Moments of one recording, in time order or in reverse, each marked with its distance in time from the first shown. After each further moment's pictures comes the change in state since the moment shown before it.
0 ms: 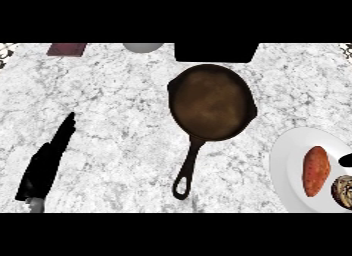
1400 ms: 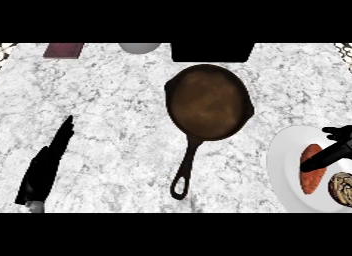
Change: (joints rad) left arm 0.027 -0.044 0.043 0.008 -0.042 -0.027 -0.015; right arm -0.173 0.133 0.268 0.241 -0.002 0.074 0.040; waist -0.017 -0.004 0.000
